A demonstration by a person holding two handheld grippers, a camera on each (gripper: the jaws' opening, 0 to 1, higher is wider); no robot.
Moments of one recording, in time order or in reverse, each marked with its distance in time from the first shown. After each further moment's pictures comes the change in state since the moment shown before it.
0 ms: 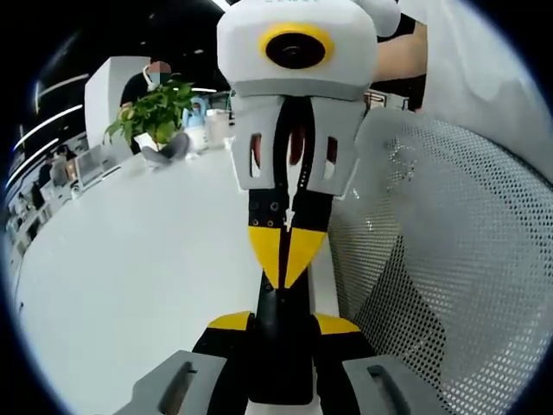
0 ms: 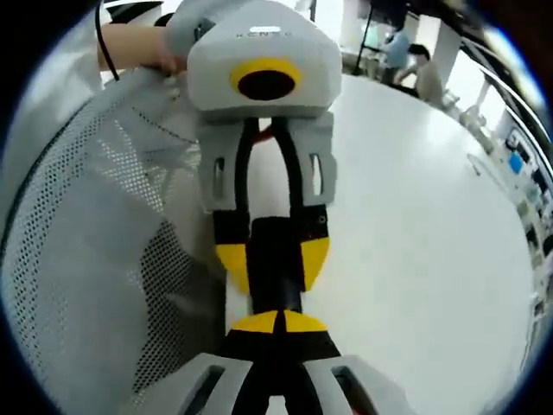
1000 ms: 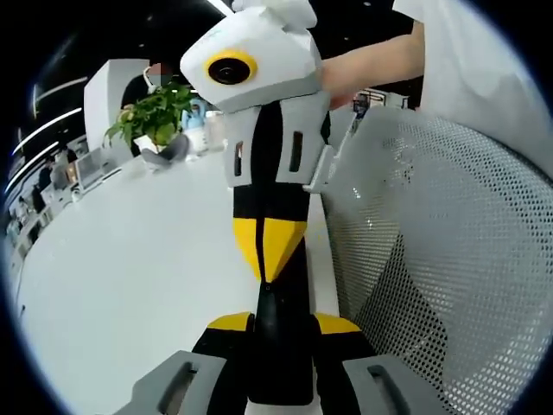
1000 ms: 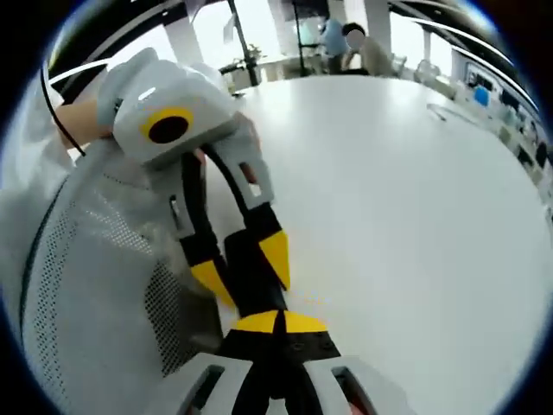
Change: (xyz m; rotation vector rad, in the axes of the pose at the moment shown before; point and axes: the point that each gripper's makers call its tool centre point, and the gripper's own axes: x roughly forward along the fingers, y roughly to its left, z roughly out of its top) left arm 0.000 0.000 0.000 0.013 -0.001 0.007; right arm -0.004 -0.012 0.001 0.305 -0.128 0.030
